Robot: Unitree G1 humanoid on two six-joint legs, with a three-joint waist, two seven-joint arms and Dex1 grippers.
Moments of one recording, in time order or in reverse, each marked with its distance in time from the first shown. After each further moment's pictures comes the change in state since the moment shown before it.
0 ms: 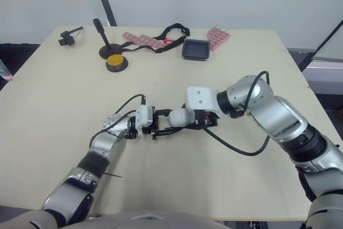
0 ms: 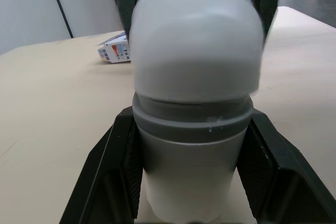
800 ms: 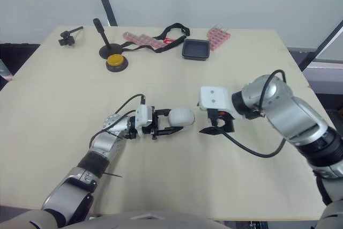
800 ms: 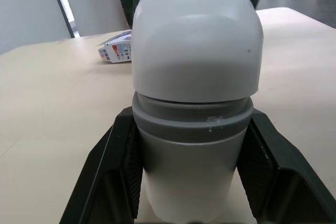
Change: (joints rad) left arm -0.003 0.002 -0.001 0.011 -0.007 -0.004 0.000; right arm 0.044 -0.161 -0.120 -0.071 0.008 0.073 0.022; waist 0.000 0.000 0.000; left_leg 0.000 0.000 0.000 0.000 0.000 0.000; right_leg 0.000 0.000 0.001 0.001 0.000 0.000
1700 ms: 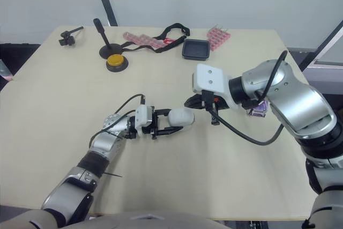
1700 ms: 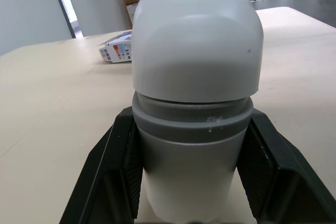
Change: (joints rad) left arm 0.002 0.001 -0.001 0.000 0.000 -0.006 0.006; right arm -0.116 0.111 -0.086 -0.094 0.202 0.190 -0.066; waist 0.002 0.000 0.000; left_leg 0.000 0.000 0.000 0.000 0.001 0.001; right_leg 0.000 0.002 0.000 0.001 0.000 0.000
